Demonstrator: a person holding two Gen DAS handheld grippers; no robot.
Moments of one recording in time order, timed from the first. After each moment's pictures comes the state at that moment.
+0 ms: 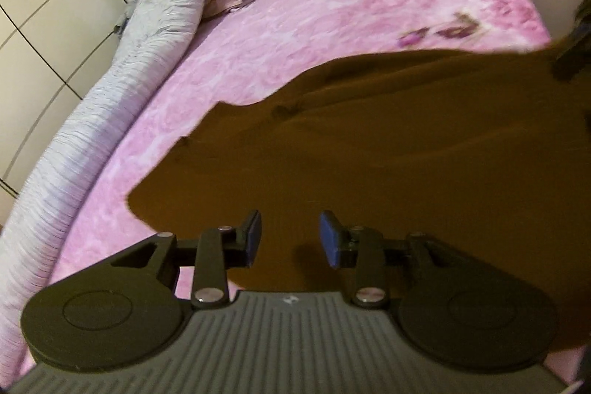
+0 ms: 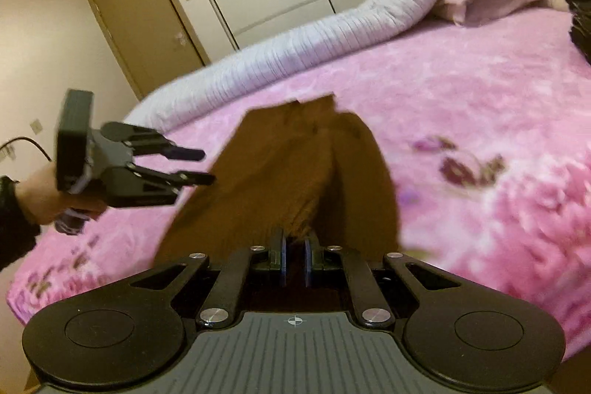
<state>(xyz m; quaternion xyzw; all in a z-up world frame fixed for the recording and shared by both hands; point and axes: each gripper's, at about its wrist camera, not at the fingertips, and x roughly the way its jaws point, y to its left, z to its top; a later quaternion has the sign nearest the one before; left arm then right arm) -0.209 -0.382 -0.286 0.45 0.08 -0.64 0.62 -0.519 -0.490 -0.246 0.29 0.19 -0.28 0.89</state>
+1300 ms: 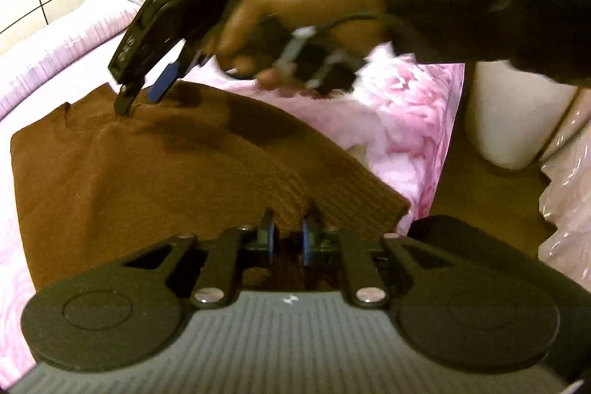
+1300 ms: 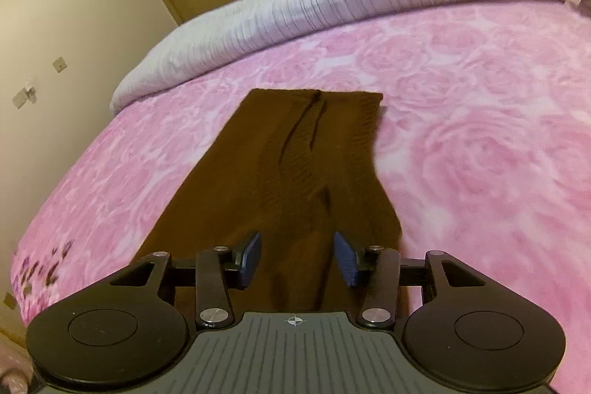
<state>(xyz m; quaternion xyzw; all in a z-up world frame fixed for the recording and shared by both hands) -0.342 -0.379 -0.309 0.31 0.22 -0.69 0.62 -0.343 -0.712 -0.259 0.29 0.31 -0.15 0.89</state>
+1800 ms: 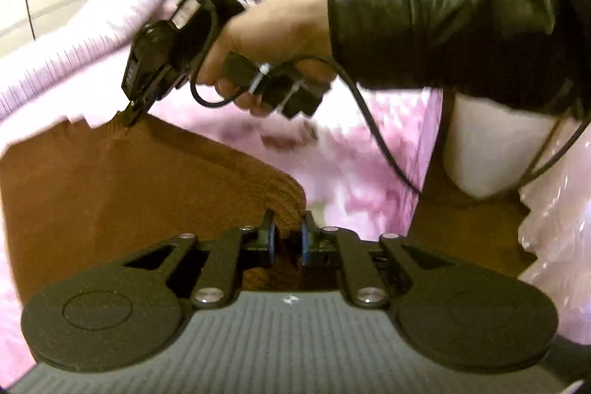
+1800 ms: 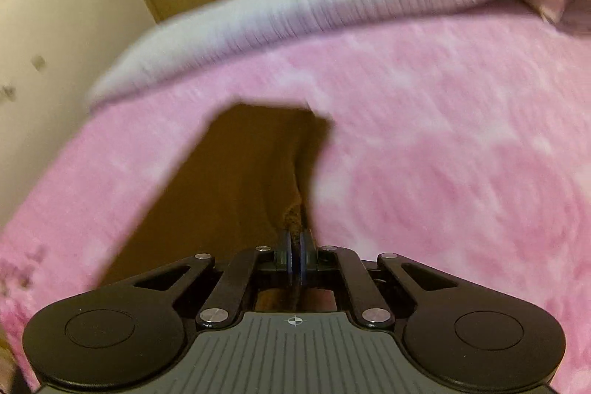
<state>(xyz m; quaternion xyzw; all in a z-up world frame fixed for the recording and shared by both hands) -0.370 -0.399 -0.311 0.28 0.22 -0.71 0.60 -0.376 -0.744 -0.260 0.26 0.33 -0.18 0.89</state>
